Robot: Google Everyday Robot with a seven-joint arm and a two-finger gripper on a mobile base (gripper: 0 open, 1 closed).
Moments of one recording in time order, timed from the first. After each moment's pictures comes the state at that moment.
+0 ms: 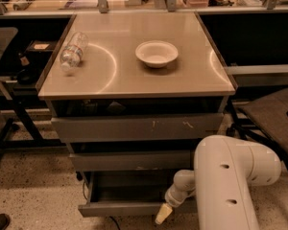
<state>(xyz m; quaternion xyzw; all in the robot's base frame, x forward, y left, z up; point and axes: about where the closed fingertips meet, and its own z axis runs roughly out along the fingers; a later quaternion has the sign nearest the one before) 0.492 -0.107 0.170 -0.48 0.86 0.17 0.07</state>
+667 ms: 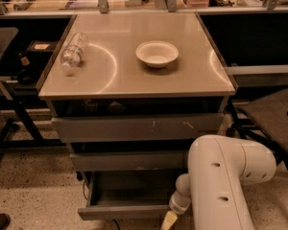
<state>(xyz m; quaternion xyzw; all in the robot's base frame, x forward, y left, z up) 0.449 -0.135 0.152 -0.47 0.87 0.16 0.00</state>
